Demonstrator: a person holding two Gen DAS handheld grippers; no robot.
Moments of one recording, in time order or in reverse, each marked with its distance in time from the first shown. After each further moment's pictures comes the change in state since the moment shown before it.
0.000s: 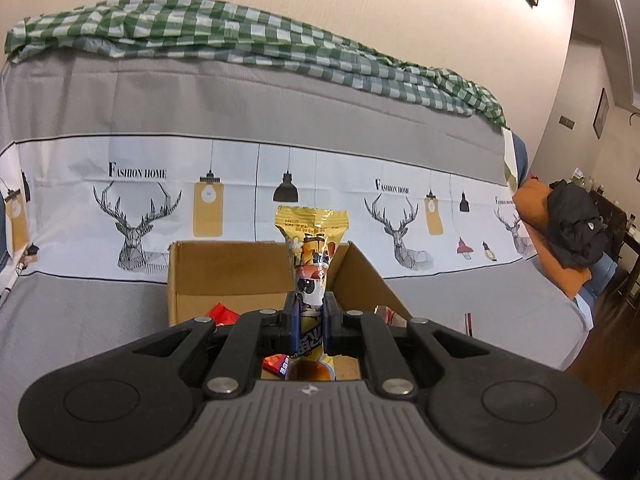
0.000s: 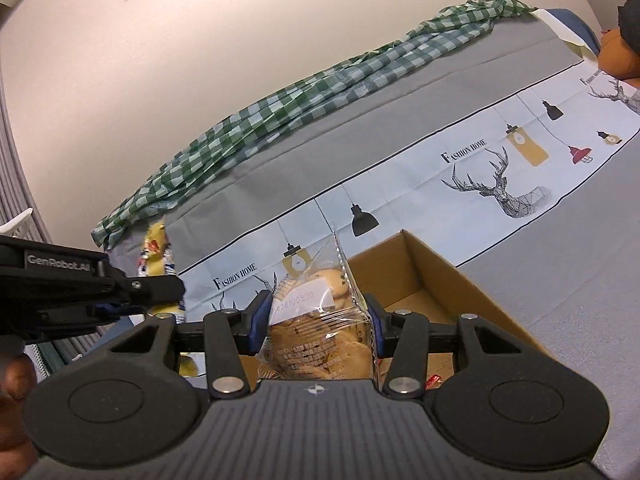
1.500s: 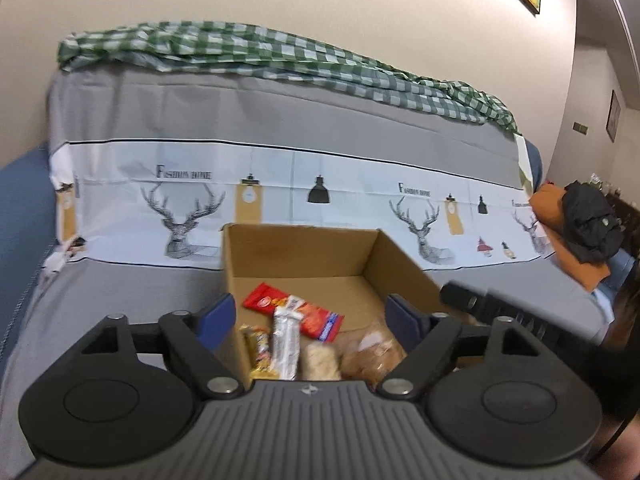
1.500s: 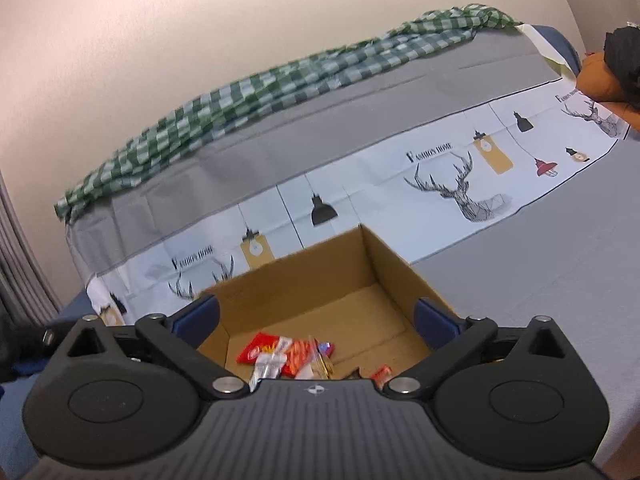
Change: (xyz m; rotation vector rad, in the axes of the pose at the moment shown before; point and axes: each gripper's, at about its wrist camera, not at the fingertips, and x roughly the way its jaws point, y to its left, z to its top) left arm -0.070 0.019 -0.070 0.023 -0.088 0.085; right arm -0.012 0.010 0.001 -0.076 0.056 -0.149
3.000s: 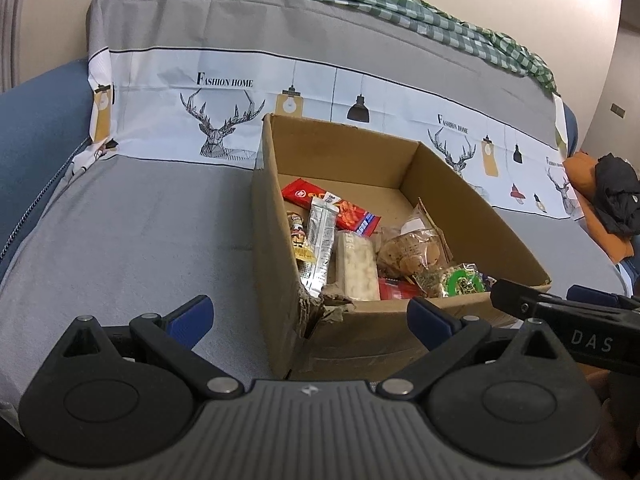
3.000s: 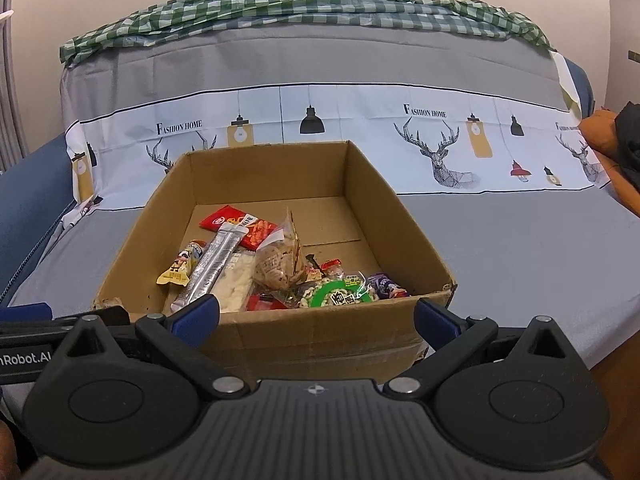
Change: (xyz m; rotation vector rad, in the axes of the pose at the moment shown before) left arm 0.009 0.016 -0.077 -0.085 0.176 0.083; right arm -0.044 0.036 -0.044 -0.330 0.225 -0.160
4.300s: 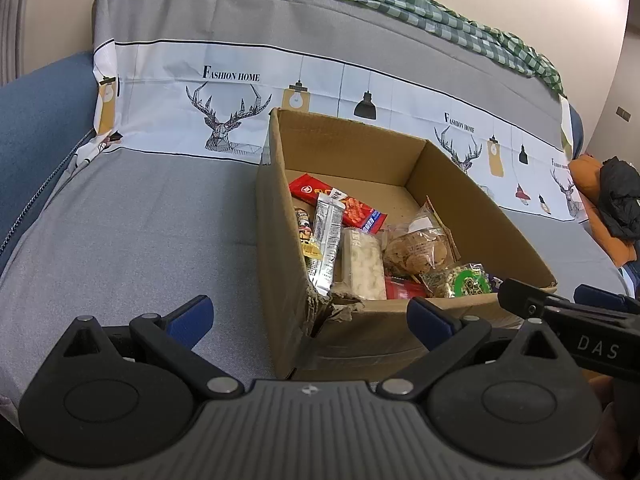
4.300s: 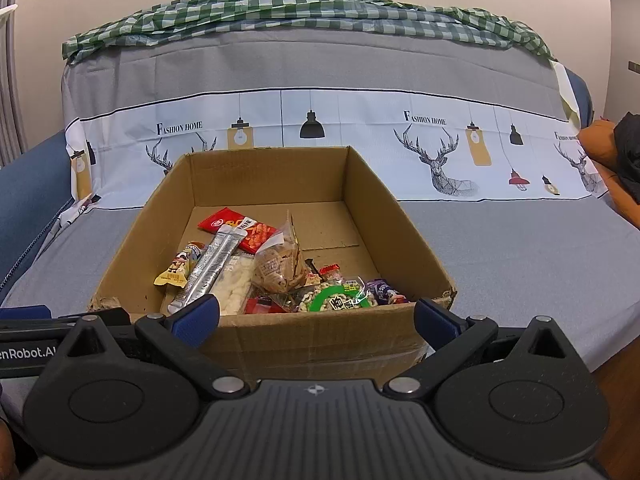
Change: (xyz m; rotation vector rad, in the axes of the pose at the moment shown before) left arm 0.004 0.004 0.001 -0.015 0.012 0.007; right arm -0.001 0.004 0.000 -0.017 -0.015 -0.012
